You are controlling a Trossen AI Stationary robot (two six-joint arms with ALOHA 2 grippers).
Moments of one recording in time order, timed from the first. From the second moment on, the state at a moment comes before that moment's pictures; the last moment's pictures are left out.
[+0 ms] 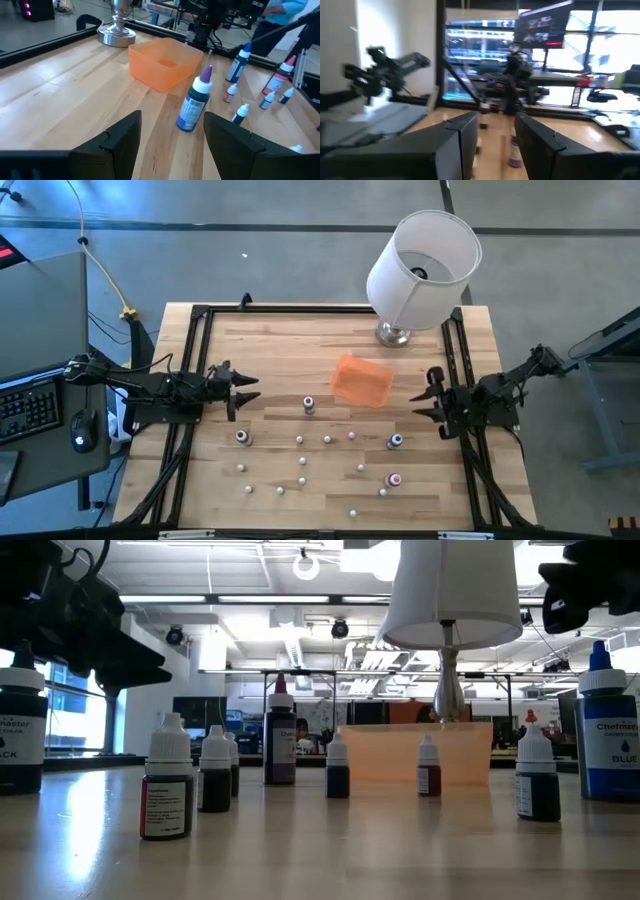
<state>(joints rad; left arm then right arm) -0.18 0.27 0.02 0.06 -0.38 -0.31 0.48 0.04 0.01 0.22 0.30 -0.08</state>
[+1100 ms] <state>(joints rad) -0.18 0.27 0.02 0.08 -0.46 -0.35 0.48 0.88 0.01 0.65 0.07 0.06</state>
